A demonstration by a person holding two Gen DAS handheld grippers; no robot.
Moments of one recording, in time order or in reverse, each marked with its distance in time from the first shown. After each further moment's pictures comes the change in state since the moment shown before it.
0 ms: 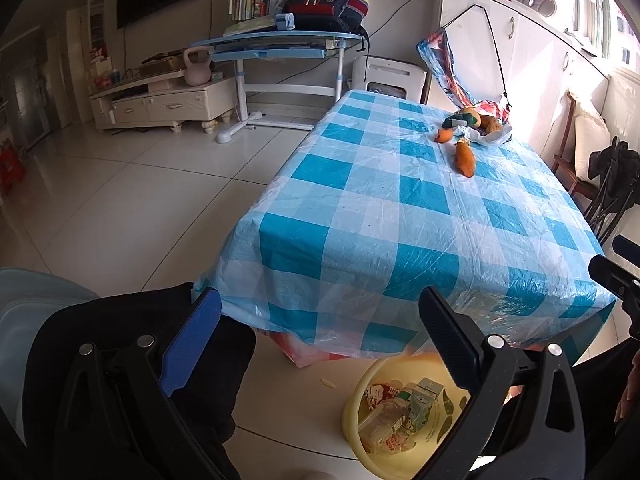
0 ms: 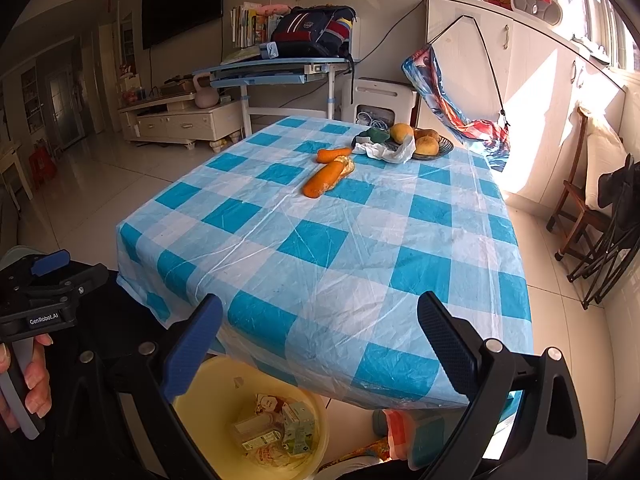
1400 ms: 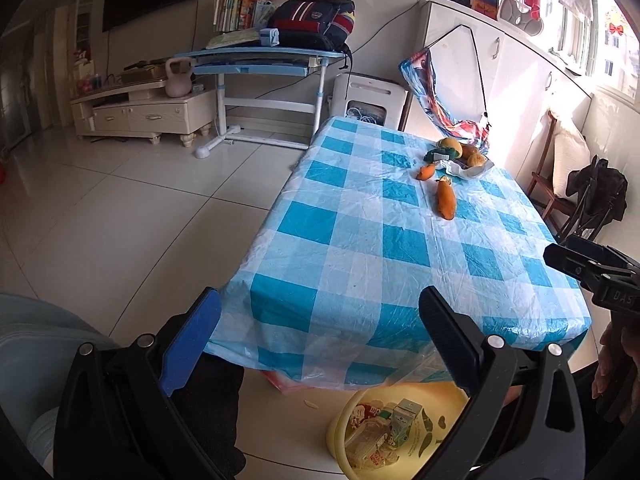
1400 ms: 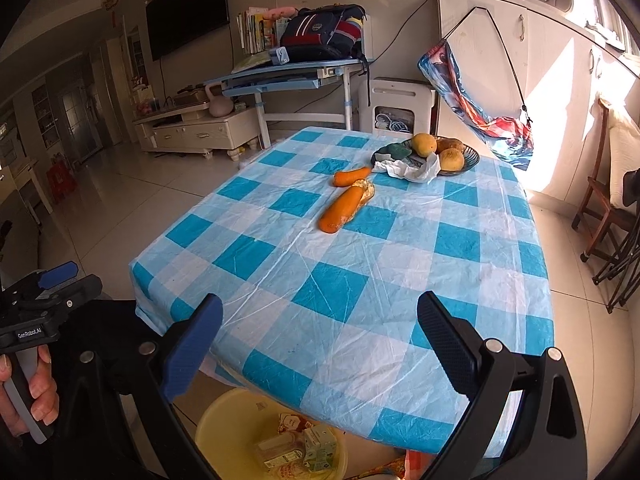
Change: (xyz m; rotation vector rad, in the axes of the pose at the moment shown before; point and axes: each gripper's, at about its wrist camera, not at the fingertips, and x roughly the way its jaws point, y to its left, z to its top) left arm -0.005 0.008 0.049 -0.004 -0.037 -0.100; right arm 0.033 -0.011 0.052 0.047 0.013 0.114
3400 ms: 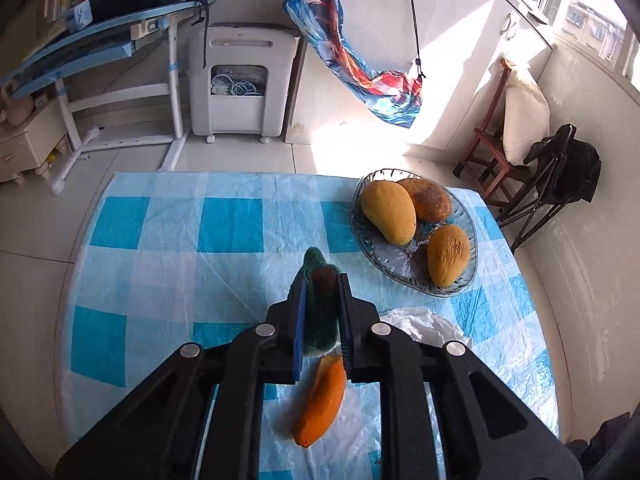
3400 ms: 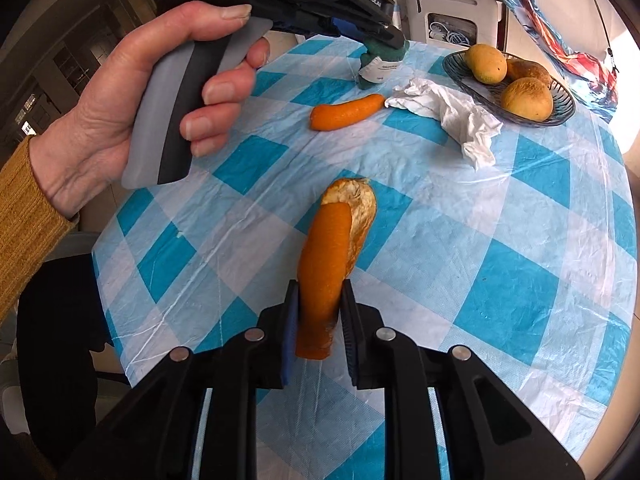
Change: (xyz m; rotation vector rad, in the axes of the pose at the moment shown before) left arm 0.313 -0.173 0.241 0.153 0.239 -0.337; right arm 0.138 -0.068 0.048 -0.048 0.372 0.238
